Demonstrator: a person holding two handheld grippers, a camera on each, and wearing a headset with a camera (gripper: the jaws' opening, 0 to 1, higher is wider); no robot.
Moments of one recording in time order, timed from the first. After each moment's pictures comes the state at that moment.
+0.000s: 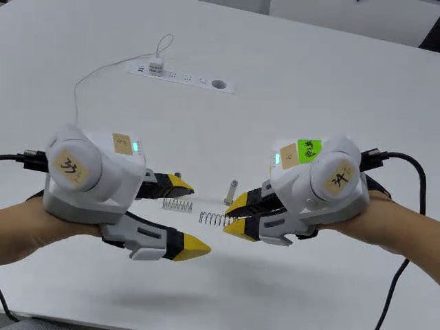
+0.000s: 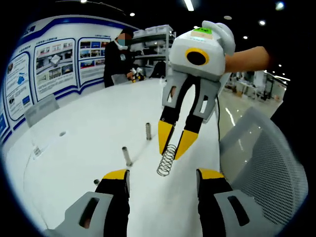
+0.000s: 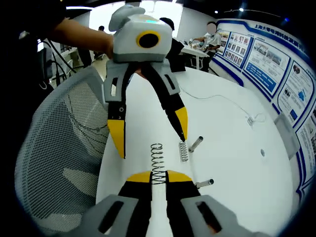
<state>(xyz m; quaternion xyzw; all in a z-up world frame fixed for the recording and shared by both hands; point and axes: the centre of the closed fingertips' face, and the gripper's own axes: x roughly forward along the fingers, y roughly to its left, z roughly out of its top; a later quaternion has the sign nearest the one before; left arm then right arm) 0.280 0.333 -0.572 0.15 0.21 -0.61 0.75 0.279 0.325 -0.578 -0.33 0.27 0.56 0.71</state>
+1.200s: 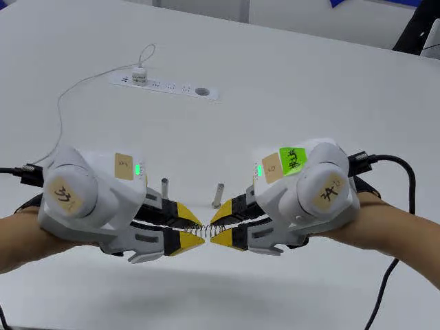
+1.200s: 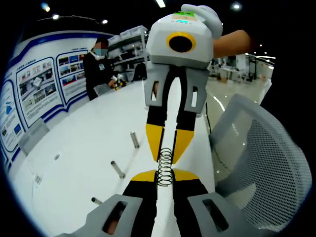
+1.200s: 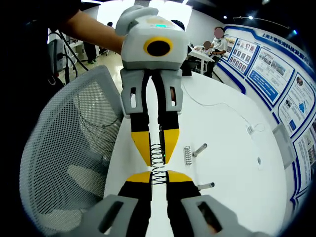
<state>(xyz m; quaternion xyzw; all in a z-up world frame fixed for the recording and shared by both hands) 0.259 0.323 -0.562 0.21 0.15 -0.66 0.70 0.258 0.327 -0.563 -0.34 0.26 0.56 0.71</state>
